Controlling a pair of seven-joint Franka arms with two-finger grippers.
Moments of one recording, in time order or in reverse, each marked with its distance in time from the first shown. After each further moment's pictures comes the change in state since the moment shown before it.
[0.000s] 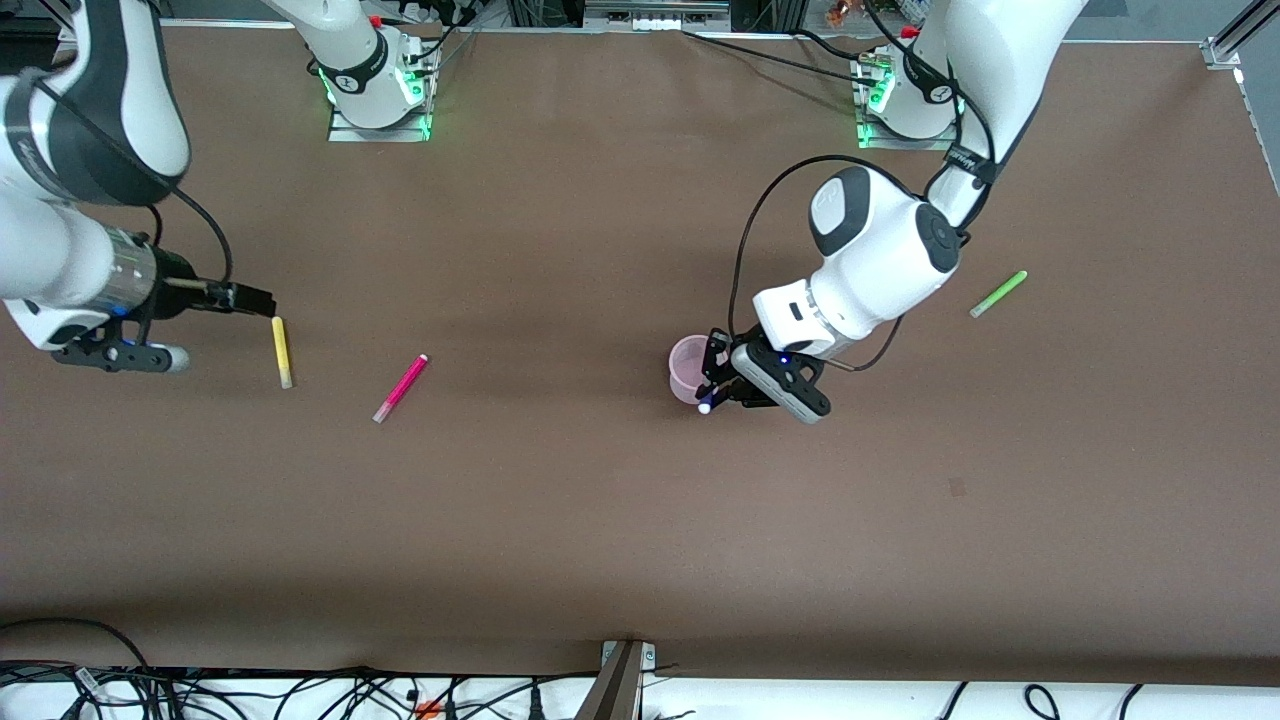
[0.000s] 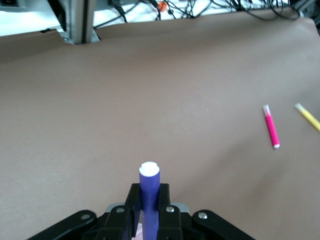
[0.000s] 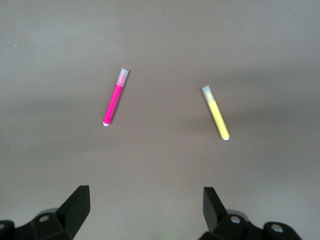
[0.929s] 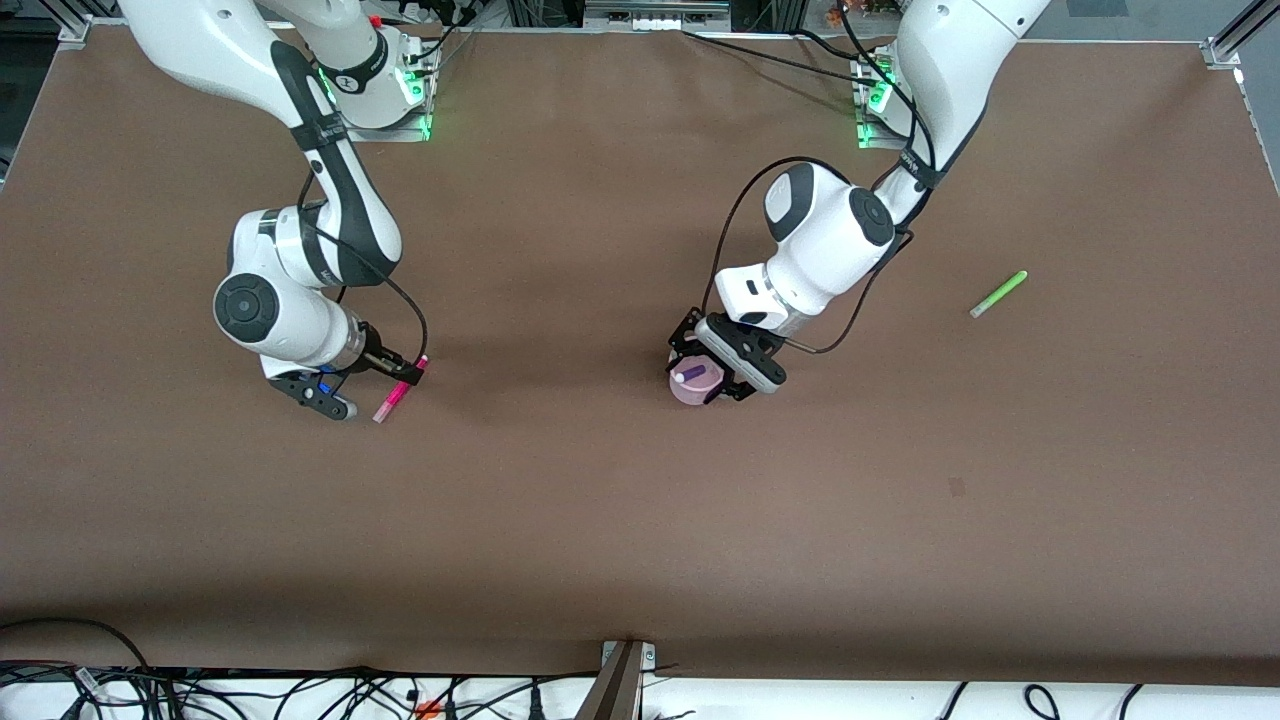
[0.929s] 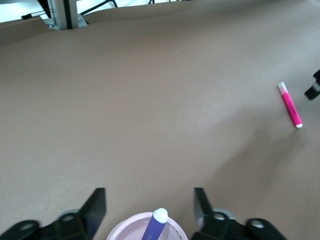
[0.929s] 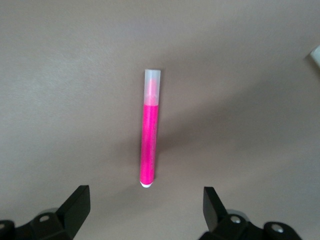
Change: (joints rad) left arm -0.058 0.024 -0.006 -0.109 -0.005 0.199 0.033; right arm 0.164 0.202 0.023 -0.274 0.067 0.553 0.422
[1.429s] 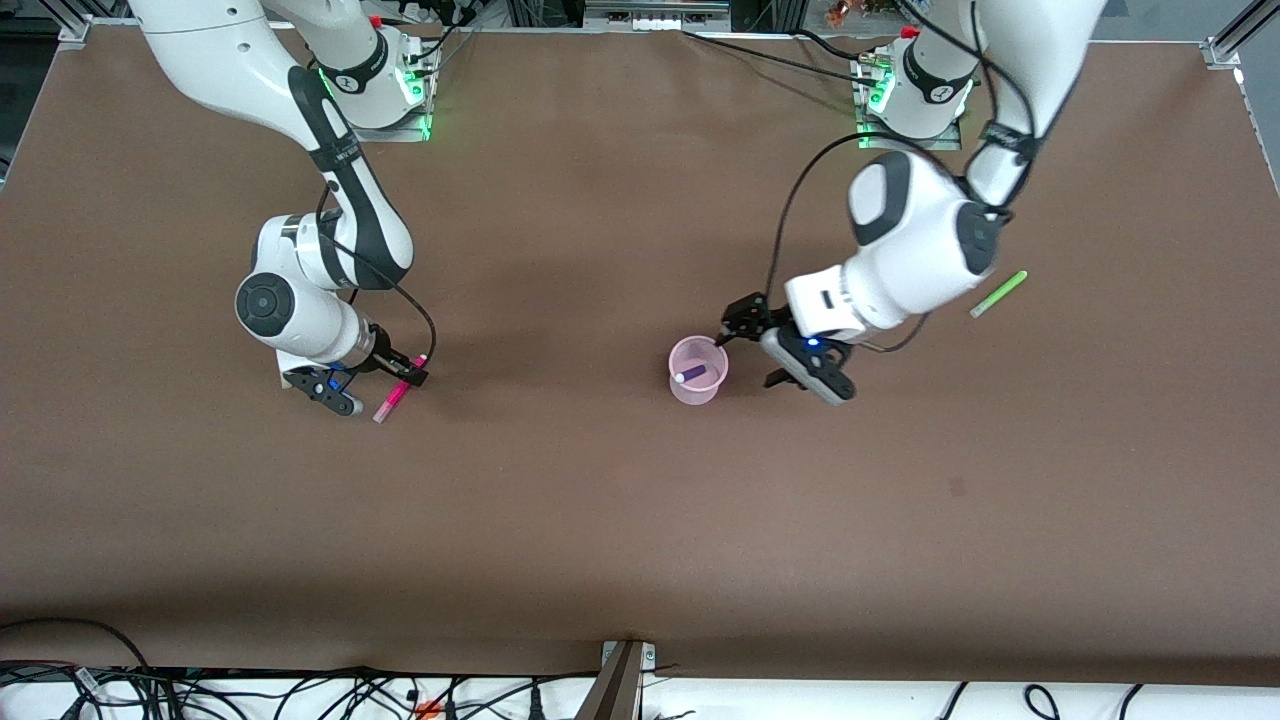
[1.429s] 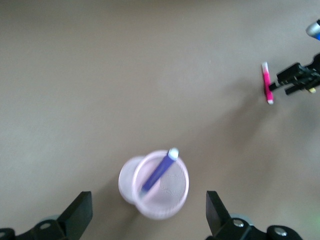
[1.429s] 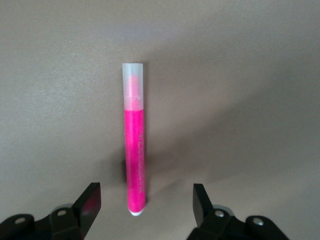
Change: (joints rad) left arm 0.200 -0.162 0.012 0.041 0.003 -0.567 -0.051; right arm -0.001 0.045 0.000 -0.077 0.035 0.156 0.000
